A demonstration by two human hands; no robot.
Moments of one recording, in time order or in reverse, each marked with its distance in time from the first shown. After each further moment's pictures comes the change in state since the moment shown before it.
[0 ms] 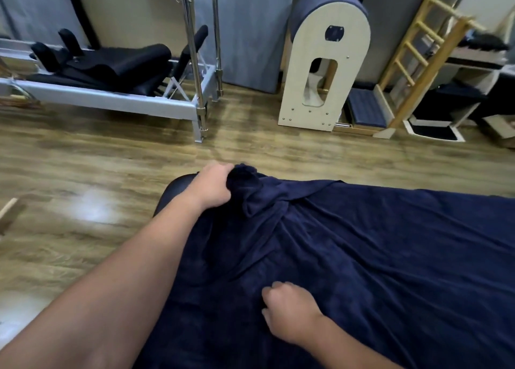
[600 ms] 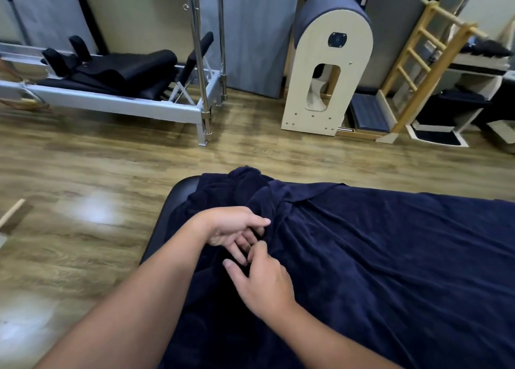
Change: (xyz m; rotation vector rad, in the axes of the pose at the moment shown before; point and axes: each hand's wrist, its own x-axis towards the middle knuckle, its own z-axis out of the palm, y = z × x) left_hand -0.068 0.036 0.017 -0.670 -0.779 -0.272; right_hand 0.021 -0.061 -0.033 0.486 0.445 0.225
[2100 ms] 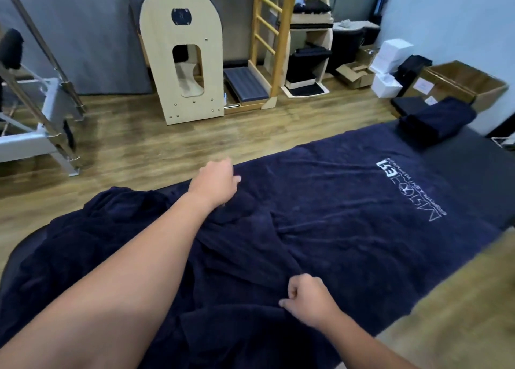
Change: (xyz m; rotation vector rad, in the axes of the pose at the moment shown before) left_hand 0.136 0.163 0.147 0.956 0.563 0.545; right_hand -0.100 0.237 -0.100 0.089 -0.083 0.700
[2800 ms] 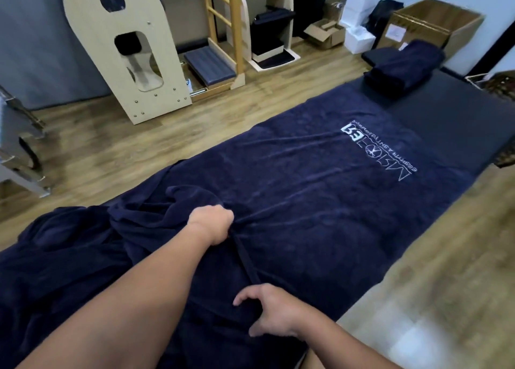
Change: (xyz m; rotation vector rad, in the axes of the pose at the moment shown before) left_hand -0.003 0.069 0.126 0.716 -0.485 0.265; right_hand -0.004 0.040 -0.010 0.357 -0.464 -0.128
